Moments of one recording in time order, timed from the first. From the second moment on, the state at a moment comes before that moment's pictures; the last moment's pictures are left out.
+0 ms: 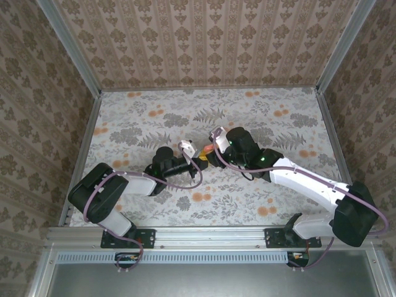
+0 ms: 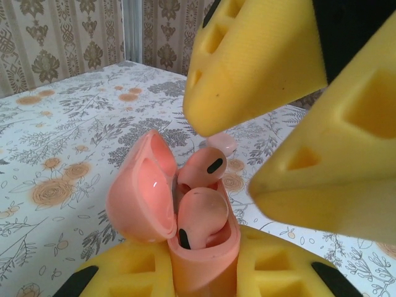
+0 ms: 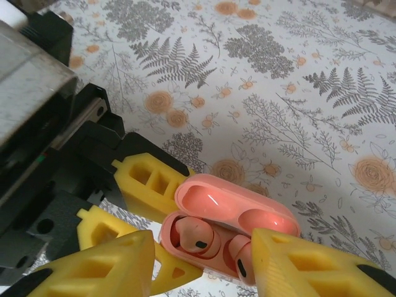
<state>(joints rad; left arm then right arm) -0.72 1.56 0.46 0.97 0.53 -0.06 0.73 1.29 0.94 -0.25 -0.03 0.01</state>
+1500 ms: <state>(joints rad) -0.72 1.55 0.46 1.08 0.64 -0.07 0.40 1.23 0.82 -0.18 -0.61 0.34</state>
